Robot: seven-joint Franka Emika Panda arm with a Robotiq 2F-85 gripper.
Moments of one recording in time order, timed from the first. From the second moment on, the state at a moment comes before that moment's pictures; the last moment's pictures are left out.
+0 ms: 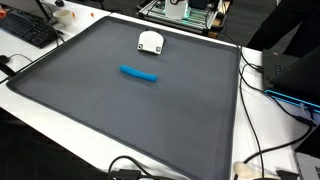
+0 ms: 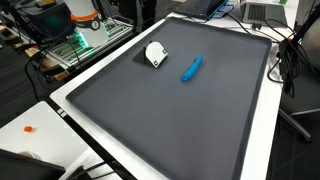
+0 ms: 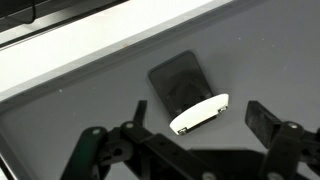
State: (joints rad) arm -0.05 -0.45 0.02 -2.60 0.10 2.02 0.27
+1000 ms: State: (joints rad) arm -0.04 -0.32 0.08 -2.74 0.38 2.38 0.65
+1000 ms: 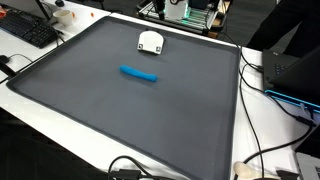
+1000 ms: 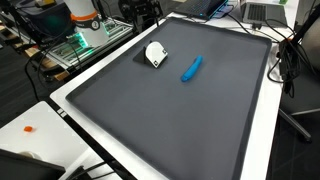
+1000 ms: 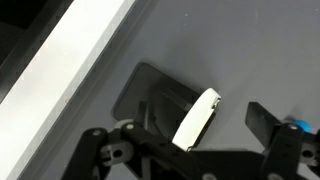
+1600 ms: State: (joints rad) arm -0.02 -0.14 0.08 -2.71 0.49 2.52 0.73
